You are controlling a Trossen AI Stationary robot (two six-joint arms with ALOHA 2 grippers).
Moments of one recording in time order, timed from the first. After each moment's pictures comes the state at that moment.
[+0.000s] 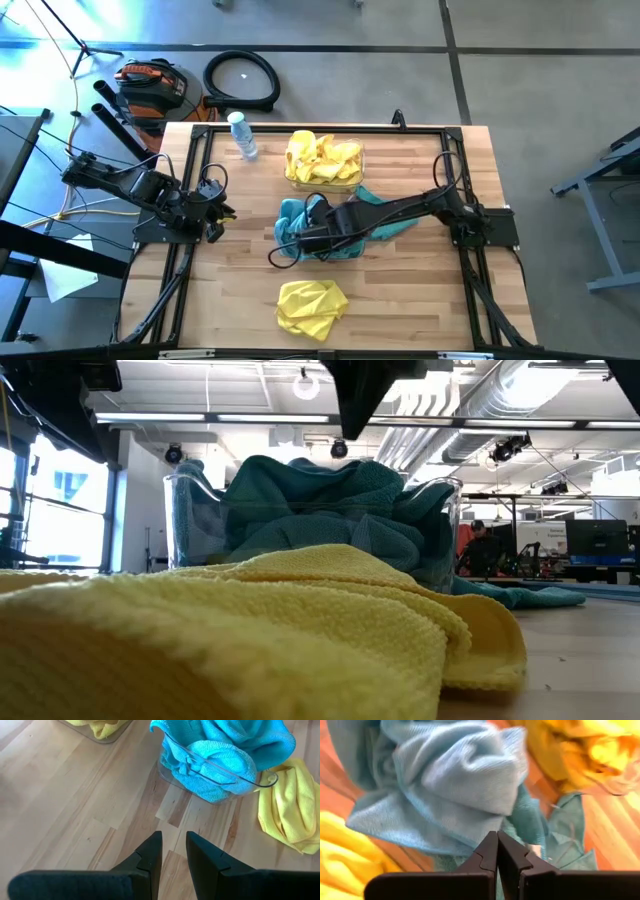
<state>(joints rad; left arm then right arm) -0.33 0.62 0.69 -0.98 -0.32 -0.70 0.26 2.22 2.31 -1.57 0.38 0.92</state>
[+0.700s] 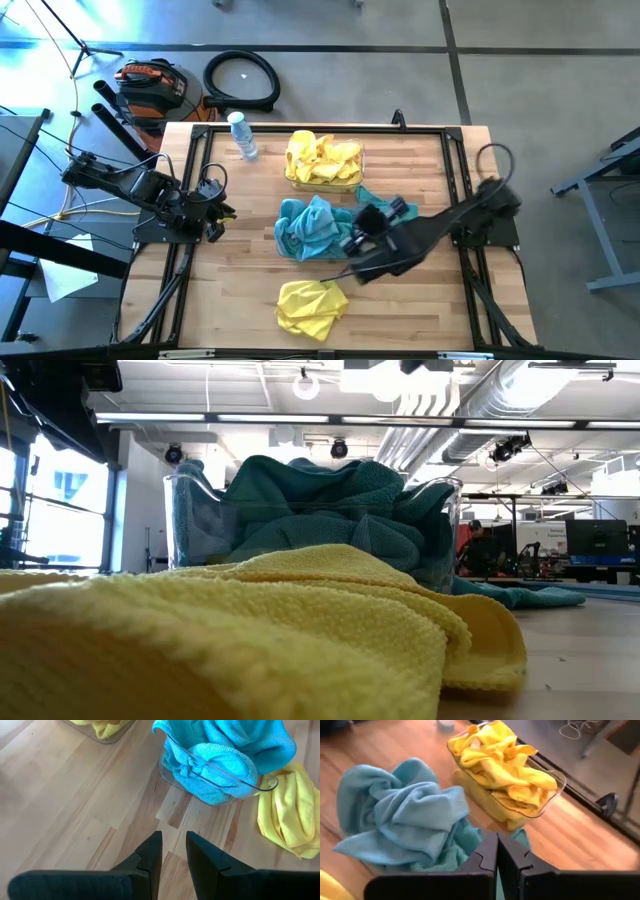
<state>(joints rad) -0.33 0.62 0.69 -0.98 -0.33 -0.72 0.47 1.85 1.86 -1.48 0.86 1.21</state>
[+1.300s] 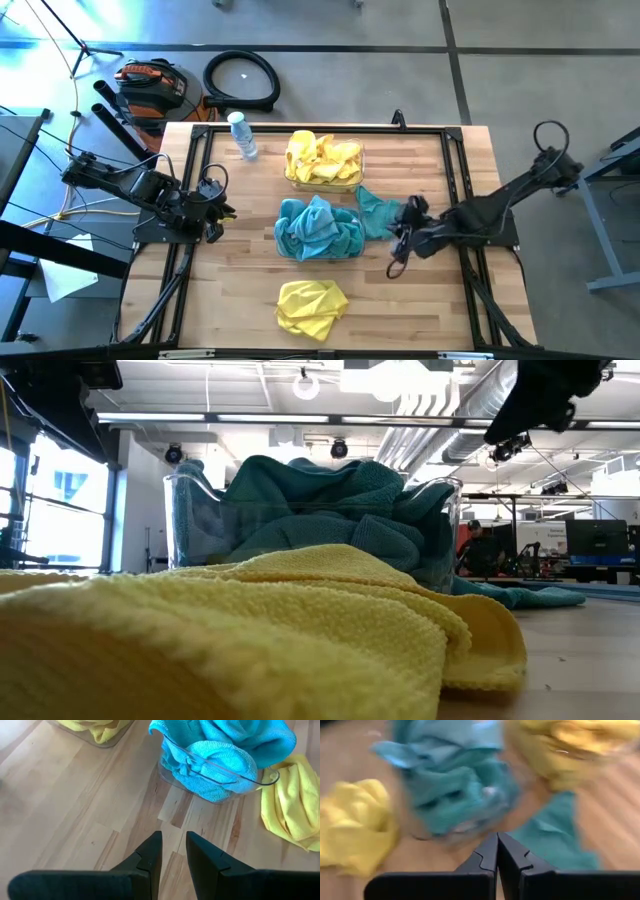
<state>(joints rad) -0.33 0.62 0.69 -0.98 -0.33 -0.66 0.49 1.14 0.86 -0.68 0.60 0.82</state>
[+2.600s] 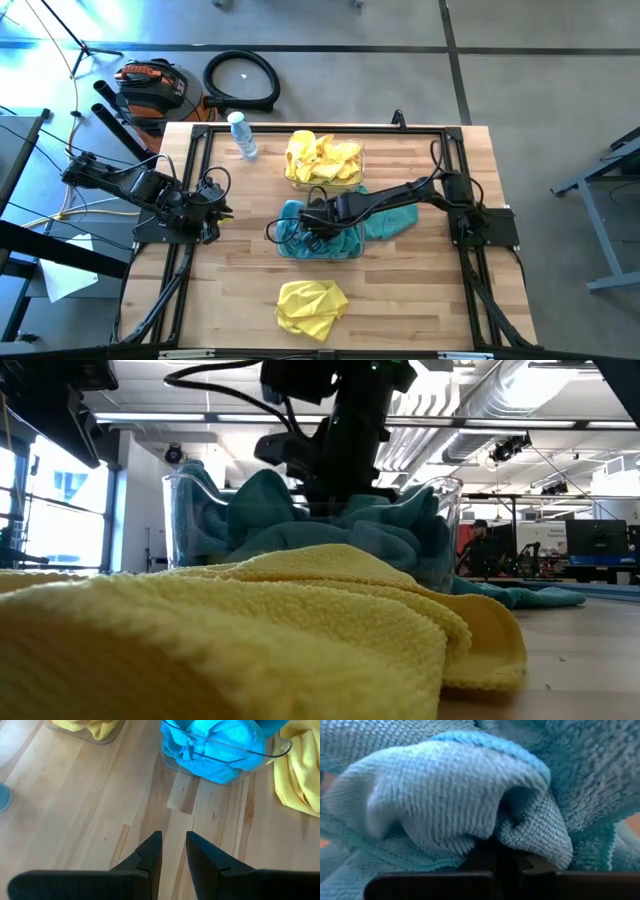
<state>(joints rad) -0.33 0.62 0.69 -1.03 -0.32 -0.53 0.10 2.13 1.68 -0.84 0.06 0.91</state>
